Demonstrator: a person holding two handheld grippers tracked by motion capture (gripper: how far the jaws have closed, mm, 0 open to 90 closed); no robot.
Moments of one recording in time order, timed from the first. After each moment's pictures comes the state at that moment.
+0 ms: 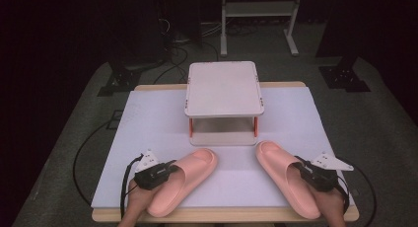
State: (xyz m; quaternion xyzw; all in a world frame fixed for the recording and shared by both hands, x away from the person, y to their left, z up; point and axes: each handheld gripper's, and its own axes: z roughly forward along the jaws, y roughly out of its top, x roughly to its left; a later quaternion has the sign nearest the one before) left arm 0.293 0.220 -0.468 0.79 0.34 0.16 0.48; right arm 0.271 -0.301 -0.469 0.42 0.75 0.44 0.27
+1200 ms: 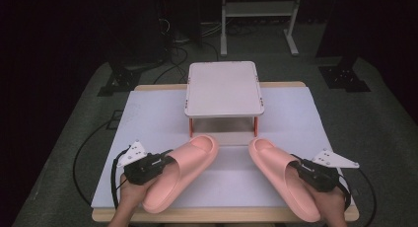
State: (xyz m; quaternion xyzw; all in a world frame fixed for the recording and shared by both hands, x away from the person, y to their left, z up) left arm 0.280 0.223 -0.402 0.76 0.31 0.16 0.55; right arm 0.257 -0.283 -0.427 0.40 0.75 0.48 0.23
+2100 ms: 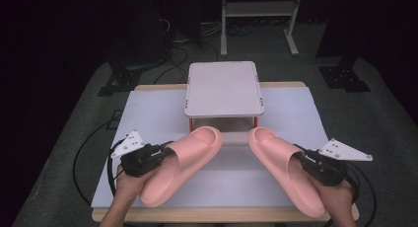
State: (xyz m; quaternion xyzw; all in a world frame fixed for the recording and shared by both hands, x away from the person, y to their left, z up) left arm 0.283 0.217 -0.361 0.76 0.29 0.16 0.56; right arm 0.250 -0.277 -0.374 0.38 0.74 0.50 0.25
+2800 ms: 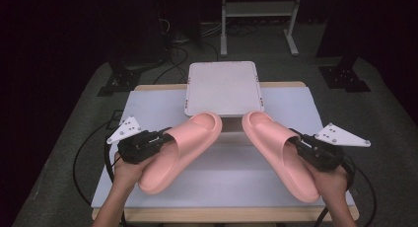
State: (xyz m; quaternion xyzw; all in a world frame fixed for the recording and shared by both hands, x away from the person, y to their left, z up) left arm 0.300 0.216 -0.328 0.75 0.29 0.18 0.57; right arm 0.269 -0.260 -0.340 0.38 0.72 0.51 0.28
